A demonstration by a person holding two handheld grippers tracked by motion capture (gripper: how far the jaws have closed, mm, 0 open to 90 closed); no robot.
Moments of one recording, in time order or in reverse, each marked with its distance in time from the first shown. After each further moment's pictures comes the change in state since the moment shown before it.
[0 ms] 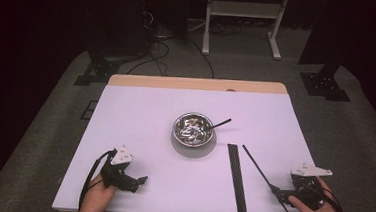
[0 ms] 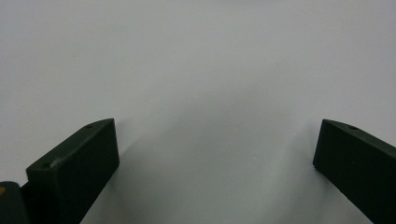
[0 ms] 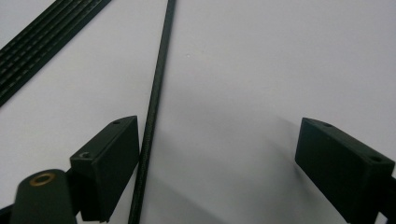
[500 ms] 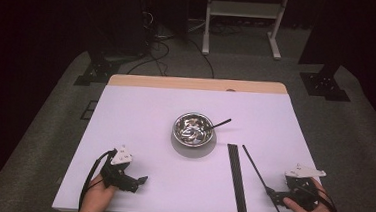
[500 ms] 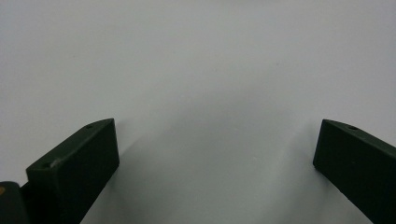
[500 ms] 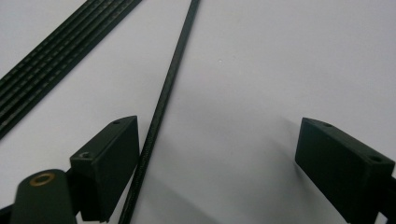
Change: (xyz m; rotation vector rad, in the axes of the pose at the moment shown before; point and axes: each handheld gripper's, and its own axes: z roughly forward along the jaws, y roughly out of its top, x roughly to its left) left arm 0.000 0.000 0.000 0.000 0.000 -0.001; right arm 0.013 0.003 0.003 0.001 0.024 -0.032
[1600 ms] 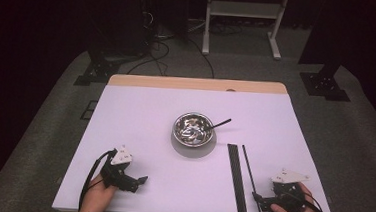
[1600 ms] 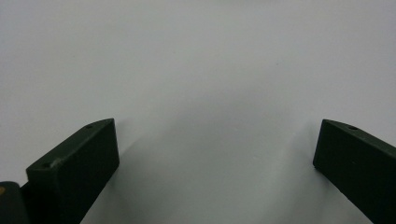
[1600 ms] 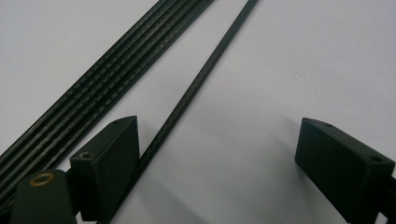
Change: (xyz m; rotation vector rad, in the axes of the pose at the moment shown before) left arm 0.000 0.000 0.000 0.000 0.000 0.001; right arm 0.036 0.004 0.006 0.003 0.060 -0.051
